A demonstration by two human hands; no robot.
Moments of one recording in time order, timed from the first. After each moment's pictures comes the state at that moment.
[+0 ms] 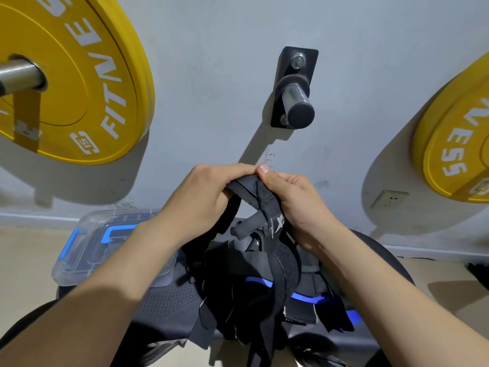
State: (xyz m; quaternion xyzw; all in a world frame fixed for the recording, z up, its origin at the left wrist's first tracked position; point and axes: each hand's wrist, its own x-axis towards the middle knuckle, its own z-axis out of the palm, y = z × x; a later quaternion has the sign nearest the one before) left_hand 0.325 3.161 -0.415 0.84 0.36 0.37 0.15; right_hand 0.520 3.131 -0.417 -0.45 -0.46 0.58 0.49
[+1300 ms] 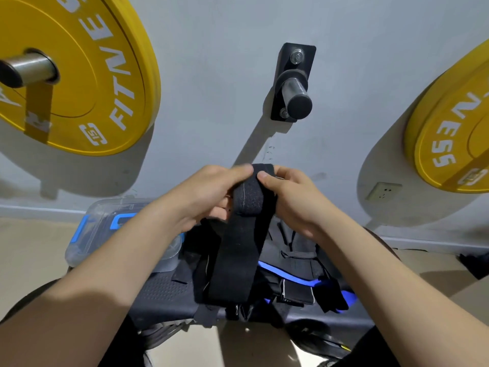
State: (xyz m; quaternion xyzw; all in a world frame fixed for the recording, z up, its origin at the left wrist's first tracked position) left_hand 0.329 3.144 -0.413 0.55 0.48 0.28 0.62; right_hand 0.518 3.124 -0.425 -0.49 -0.45 0.57 0.48
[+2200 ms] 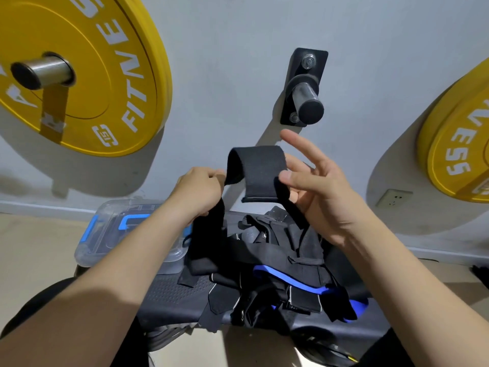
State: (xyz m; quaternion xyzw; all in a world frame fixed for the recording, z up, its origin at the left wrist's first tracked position) left_hand 0.308 3.165 -0.430 0.60 0.65 0.28 0.36; right_hand 0.533 3.106 -0.396 -0.29 -0.46 0.63 0.55
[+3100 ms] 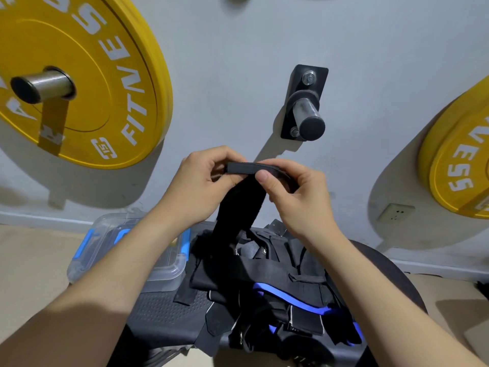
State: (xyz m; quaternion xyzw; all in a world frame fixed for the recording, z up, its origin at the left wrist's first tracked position) left_hand 0.303 3.170 -0.404 0.73 0.39 0.47 0.31; right_hand 0.508 3.139 -0.413 -0.46 -0.63 0.28 0.55
